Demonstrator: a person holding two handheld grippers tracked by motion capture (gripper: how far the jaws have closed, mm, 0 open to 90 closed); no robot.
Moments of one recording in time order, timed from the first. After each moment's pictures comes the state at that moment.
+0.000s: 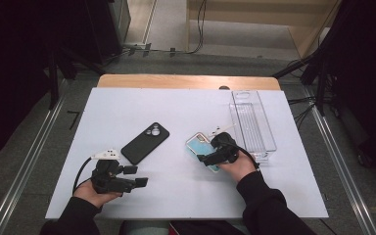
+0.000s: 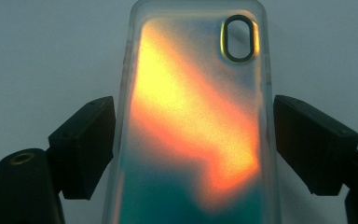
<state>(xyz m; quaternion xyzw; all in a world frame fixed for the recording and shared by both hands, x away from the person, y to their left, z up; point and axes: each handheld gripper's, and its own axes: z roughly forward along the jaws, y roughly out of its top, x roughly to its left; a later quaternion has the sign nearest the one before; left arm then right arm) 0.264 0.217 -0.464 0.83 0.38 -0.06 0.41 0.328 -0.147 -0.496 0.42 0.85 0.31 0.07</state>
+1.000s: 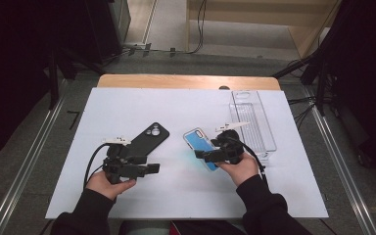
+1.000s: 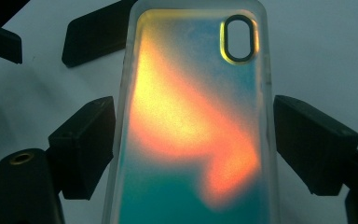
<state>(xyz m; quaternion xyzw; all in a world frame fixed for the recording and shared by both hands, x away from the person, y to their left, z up) 0.284 0.180 -0.438 0.79 0.43 -0.08 0.42 0.308 -0.152 -0.463 0.47 0.79 0.40 0.02</state>
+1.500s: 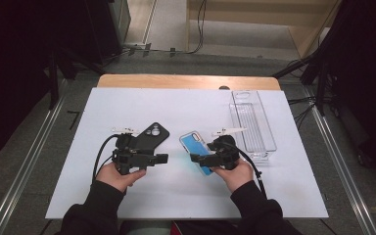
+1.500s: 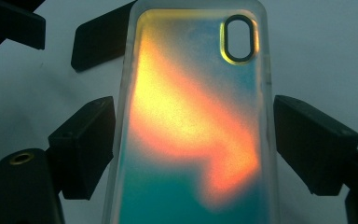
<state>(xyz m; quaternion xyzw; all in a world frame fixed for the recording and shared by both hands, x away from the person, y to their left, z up) 0.300 0.156 -0.426 0.78 0.46 -0.08 0.42 0.294 -0.138 -0.468 0.48 0.77 0.41 0.02</state>
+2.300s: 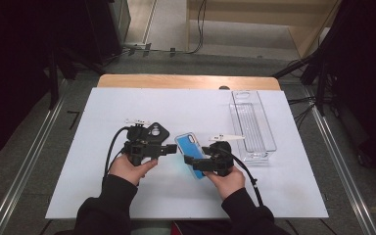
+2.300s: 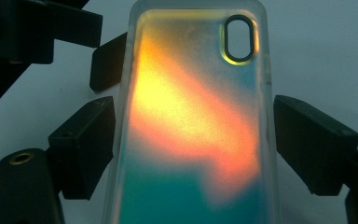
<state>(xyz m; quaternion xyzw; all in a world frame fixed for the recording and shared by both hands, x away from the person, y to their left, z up) 0.317 0.128 -0.424 0.77 0.49 -0.06 0.41 0.279 -0.122 -0.476 0.51 0.73 0.45 0.01</state>
